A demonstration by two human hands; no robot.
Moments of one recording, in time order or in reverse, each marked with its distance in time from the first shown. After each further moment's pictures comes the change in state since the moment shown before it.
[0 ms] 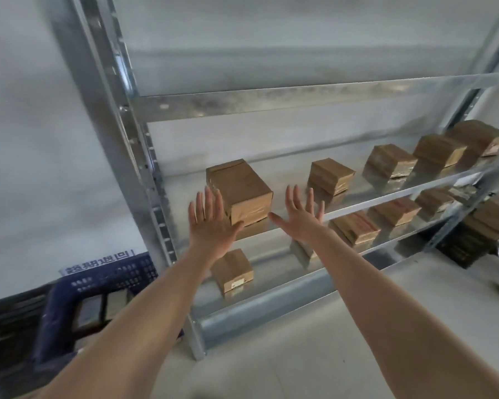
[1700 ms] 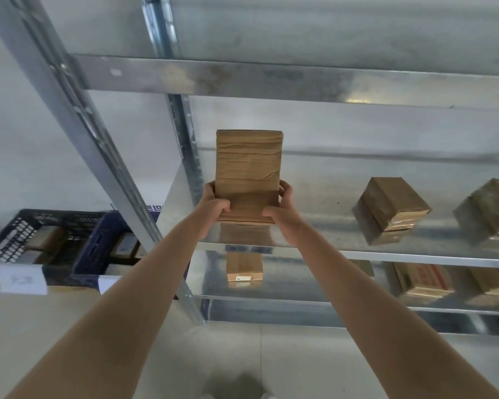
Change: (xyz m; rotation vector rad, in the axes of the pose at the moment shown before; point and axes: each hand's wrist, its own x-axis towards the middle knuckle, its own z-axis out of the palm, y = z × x) left_hand 0.090 0.031 0.021 -1.314 -0.009 -0.610; right_hand 0.129 -0.007 0.014 1.246 -0.410 -0.242
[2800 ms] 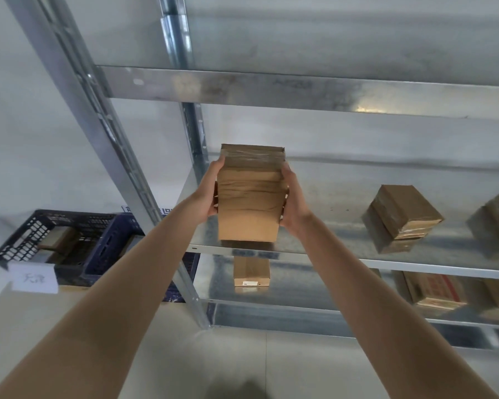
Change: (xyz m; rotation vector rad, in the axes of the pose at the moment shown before) left_hand -0.013 0.050 -0.025 -0.254 -0.034 -0.062; right_hand -0.013 -0.047 0.008 0.264 -0.094 0.004
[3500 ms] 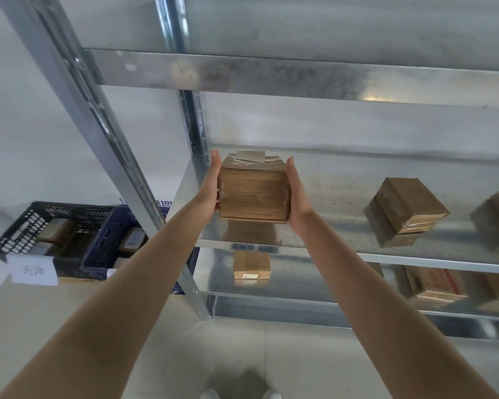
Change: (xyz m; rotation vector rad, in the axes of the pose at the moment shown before) left_hand 0.011 -0.022 0.002 -0.016 0.030 0.078; right_hand 0.031 0.026 -0.007 0.028 0.135 0.071
